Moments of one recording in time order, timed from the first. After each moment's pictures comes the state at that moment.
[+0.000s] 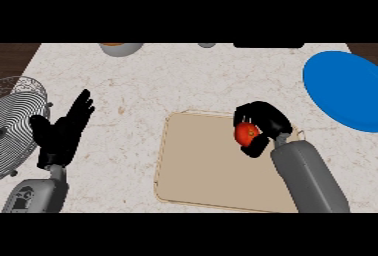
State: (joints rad) left arm -0.17 0.26 0.01 -1.41 0.09 0.05 0.16; right arm -0.48 -0.13 0.11 -1.09 0.88 0.29 -0.01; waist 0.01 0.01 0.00
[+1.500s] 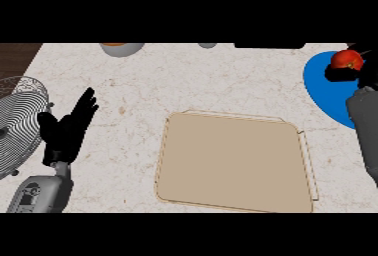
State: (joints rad) left arm -0.19 0.23 0.02 -1.40 0.06 0.05 0.16; right arm -0.82 -0.41 -0.40 -0.64 0.96 -0.58 0.21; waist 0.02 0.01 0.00
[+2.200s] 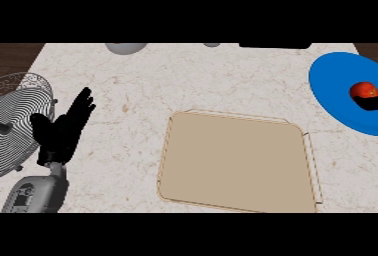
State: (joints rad) left arm -0.18 0.25 0.04 -1.39 0.07 0.01 0.14; right arm -0.80 -0.62 -0.54 -0.29 0.81 -0.37 -0.07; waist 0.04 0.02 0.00
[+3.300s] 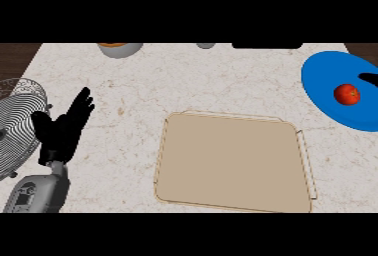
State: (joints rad) left arm -0.19 0.23 0.06 -1.38 0.05 0.02 0.16; right arm -0.85 -0.64 -0.80 -0.31 0.40 -0.05 -0.43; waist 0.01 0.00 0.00
